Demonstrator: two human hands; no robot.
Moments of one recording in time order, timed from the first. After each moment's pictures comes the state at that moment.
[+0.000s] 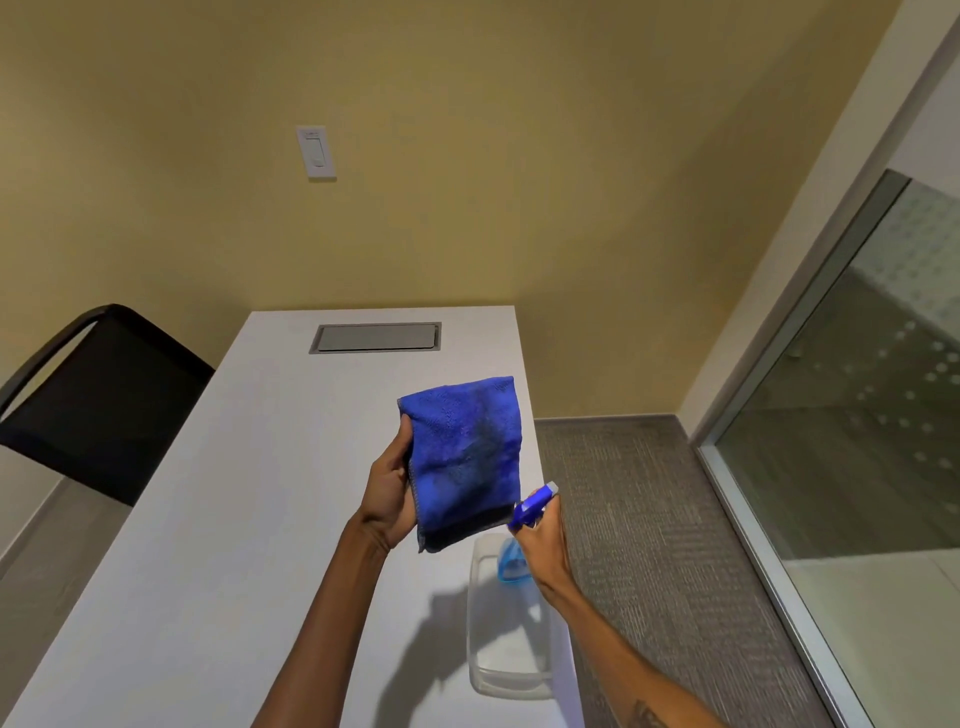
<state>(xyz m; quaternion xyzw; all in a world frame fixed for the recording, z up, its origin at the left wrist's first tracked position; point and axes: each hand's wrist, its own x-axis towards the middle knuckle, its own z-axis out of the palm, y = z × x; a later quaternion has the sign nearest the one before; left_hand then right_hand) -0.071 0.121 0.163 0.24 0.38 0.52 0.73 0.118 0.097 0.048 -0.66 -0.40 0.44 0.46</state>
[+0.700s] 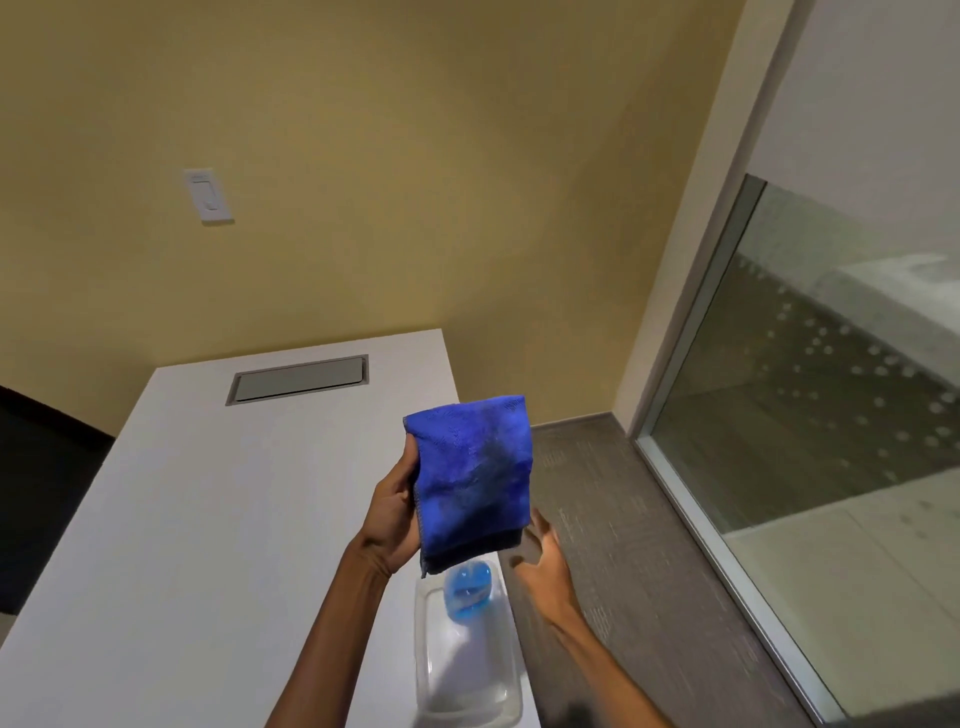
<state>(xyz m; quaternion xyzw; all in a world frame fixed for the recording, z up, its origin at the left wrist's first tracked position) 0.019 0.137 0.173 0.24 0.33 0.43 0.80 0.203 0.072 0.040 -0.66 -0.37 0.46 0.47</state>
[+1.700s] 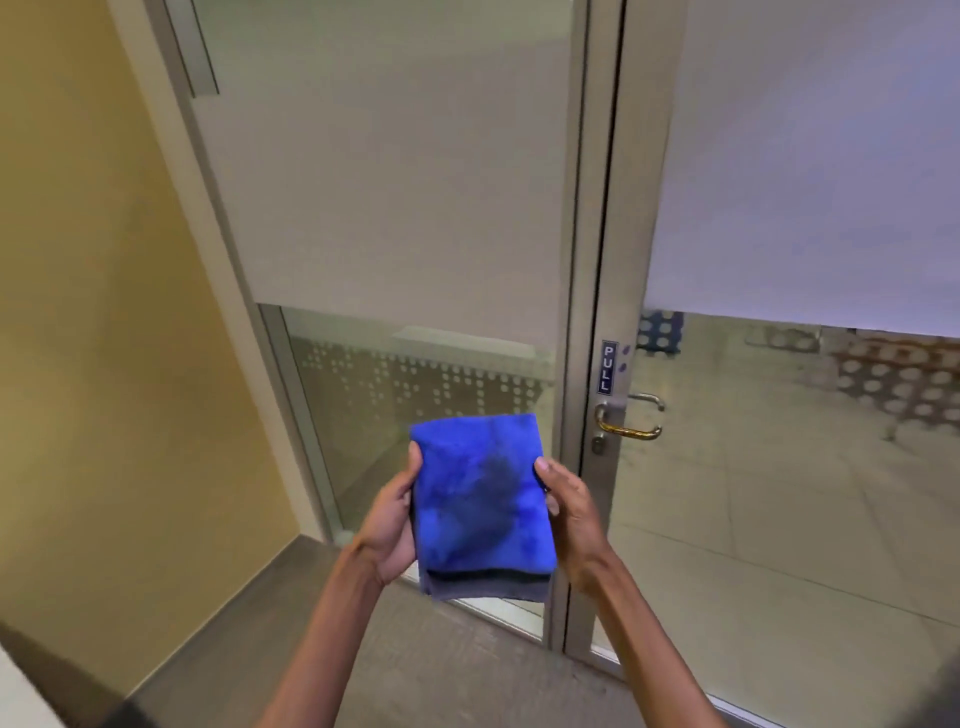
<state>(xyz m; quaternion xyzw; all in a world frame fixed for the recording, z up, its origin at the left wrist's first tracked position) 0.426 -0.126 0.275 0.44 0.07 0.03 0.89 0.536 -0.313 0.247 -0.42 -0.20 0.30 0.84</state>
